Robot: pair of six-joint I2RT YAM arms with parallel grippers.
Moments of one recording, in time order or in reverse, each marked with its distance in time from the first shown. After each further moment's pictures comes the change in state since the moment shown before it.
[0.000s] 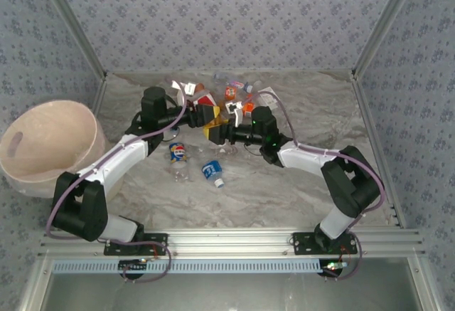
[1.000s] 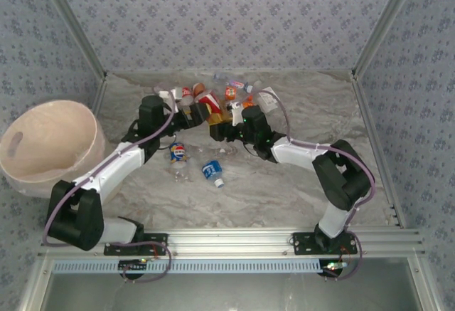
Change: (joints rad) left arm -0.007 -0.079 -0.098 -0.060 -0.270 -0.204; right arm 0.014 0.092 0.080 -0.193 0.330 -0.174
